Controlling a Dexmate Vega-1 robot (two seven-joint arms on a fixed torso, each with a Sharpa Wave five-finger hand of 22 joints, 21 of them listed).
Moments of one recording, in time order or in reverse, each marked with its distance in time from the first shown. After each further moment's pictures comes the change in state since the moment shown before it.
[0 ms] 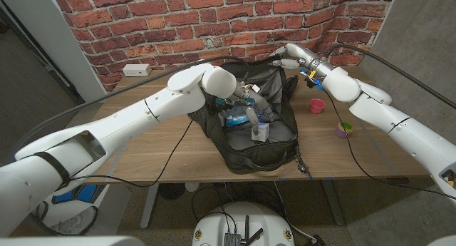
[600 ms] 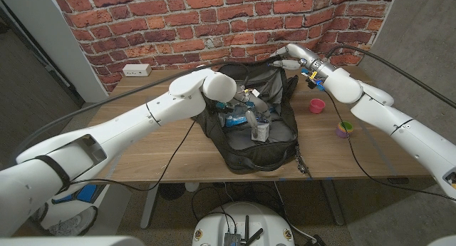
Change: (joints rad) left arm 0.035 -0.005 0.010 0.022 0.026 -0.011 0.027; left_hand 0.034 0.000 -0.042 0.003 -0.004 0.104 0.002 0.023 0.000 0.103 -0.017 0.008 0.000 0.099 -0.004 0.007 0.000 0.061 0.000 0.008 0.000; right arm -0.021 -0.012 0.013 -0.024 0.002 -0.003 -0.005; right_hand 0.000 0.000 0.002 0.002 0.000 0.000 0.000 -0.005 0.001 0.000 0.000 0.000 0.000 0.000 0.000 0.000 0.005 0.000 0.000 0.008 -0.005
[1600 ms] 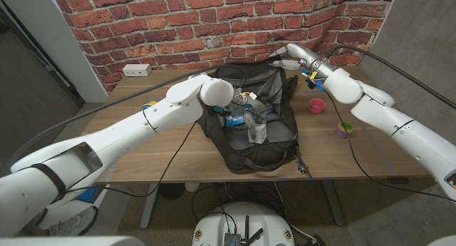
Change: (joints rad) left arm 0.060 0.022 -0.032 -0.035 0.045 0.028 0.061; left_hand 0.057 0.023 -0.106 0.006 0.005 0.324 -0.027 0.031 0.005 0.328 -0.058 0.012 0.000 0.283 -0.015 0.008 0.000 0.201 -0.007 0.008 0.002; right arm -0.010 -0.003 0.005 -0.020 -0.004 -0.011 -0.001; right_hand 0.000 0.000 -0.001 -0.001 -0.001 0.000 0.000 0.000 -0.001 0.000 0.000 -0.004 0.005 0.000 0.000 -0.004 0.005 -0.007 0.004 0.014 0.000
